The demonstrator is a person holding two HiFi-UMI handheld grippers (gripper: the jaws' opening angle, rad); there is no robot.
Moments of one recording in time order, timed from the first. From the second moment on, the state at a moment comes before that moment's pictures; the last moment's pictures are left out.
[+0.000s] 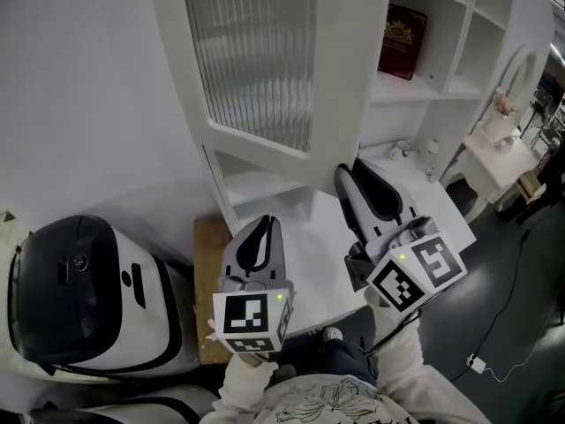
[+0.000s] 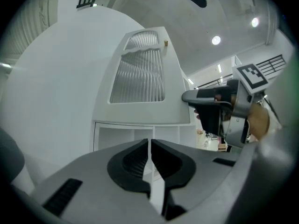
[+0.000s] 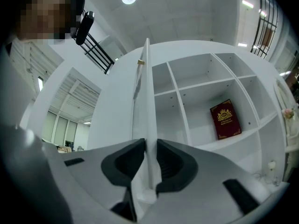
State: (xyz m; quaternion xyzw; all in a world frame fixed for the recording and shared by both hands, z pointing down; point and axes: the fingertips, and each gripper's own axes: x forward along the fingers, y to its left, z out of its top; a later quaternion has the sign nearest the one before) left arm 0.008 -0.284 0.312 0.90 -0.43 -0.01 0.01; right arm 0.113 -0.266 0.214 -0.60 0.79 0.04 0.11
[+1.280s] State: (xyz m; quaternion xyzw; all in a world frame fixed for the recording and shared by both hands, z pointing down) left arm 0.068 -0.346 0.313 0.85 -0.53 0.00 0.00; right arm 0.181 -0.349 0.217 -0.50 0.85 0.02 0.13
